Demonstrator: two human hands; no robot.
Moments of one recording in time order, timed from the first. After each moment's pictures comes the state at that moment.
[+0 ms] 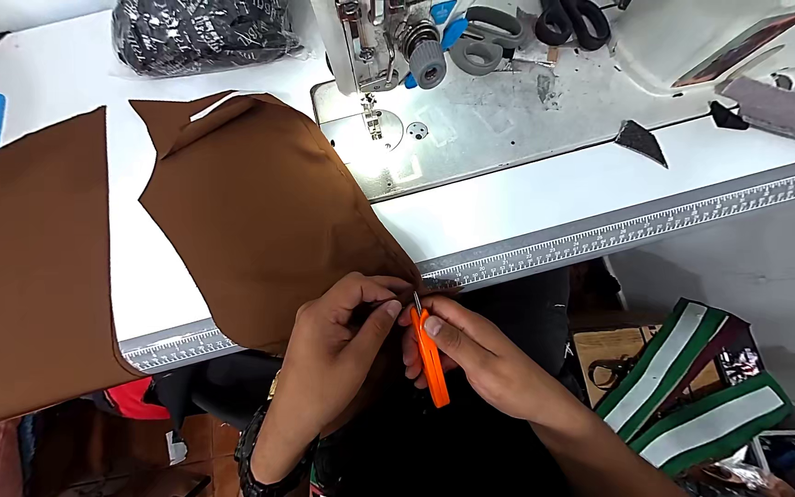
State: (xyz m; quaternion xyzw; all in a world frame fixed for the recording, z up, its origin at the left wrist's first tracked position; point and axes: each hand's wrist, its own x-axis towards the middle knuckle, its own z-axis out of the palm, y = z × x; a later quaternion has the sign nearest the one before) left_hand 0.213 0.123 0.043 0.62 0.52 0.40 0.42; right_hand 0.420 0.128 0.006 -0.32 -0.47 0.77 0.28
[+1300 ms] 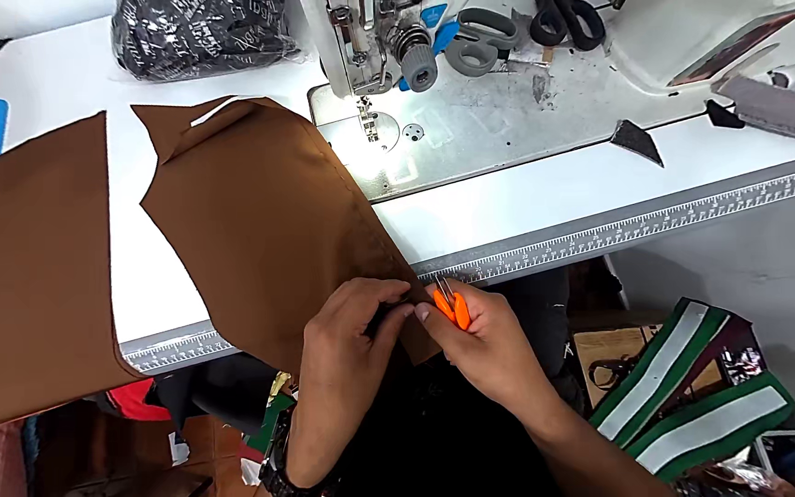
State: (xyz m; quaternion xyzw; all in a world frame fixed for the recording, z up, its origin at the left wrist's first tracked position) left_hand 0.233 0.119 0.030 0.71 0.57 0.37 0.19; right_hand 0.413 0.131 0.006 -0.50 -0.57 0.53 0.38
